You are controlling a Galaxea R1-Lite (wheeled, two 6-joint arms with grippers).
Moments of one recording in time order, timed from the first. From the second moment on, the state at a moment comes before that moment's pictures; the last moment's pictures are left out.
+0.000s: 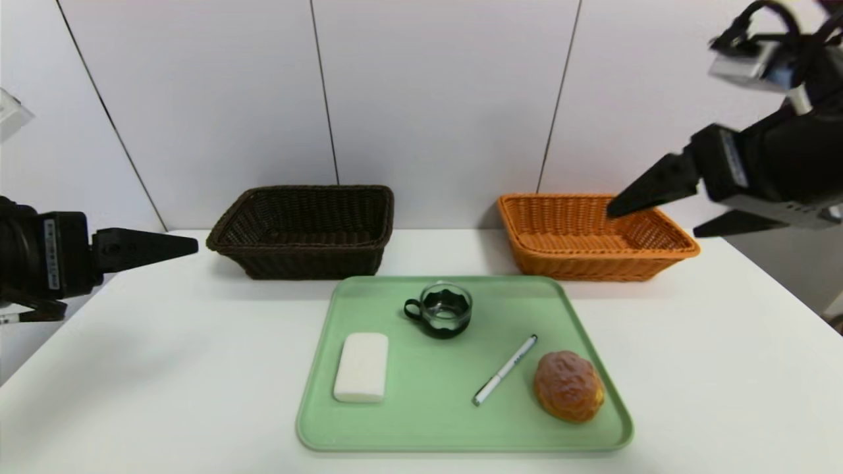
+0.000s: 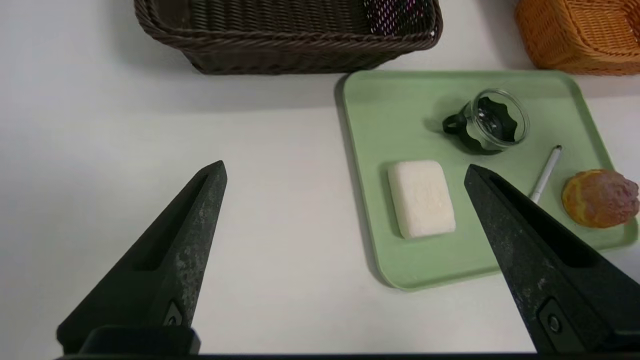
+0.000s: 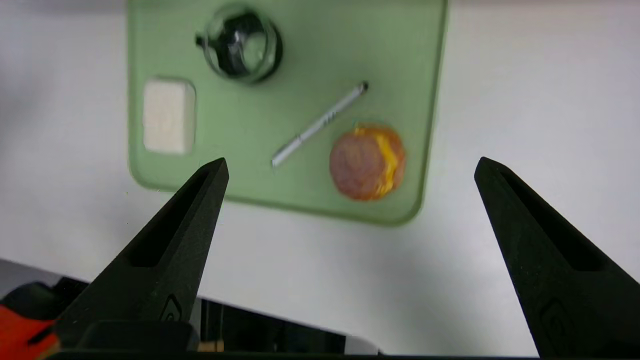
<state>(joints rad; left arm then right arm) -0.21 1.15 -1.08 0.37 -0.08 -0.22 0.50 1.65 -1.92 1.18 -0.02 0.47</state>
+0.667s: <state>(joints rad) -0.42 1.32 -1.05 0.30 0.08 -0.27 0.60 1.88 -1.93 1.34 -0.03 0.57</state>
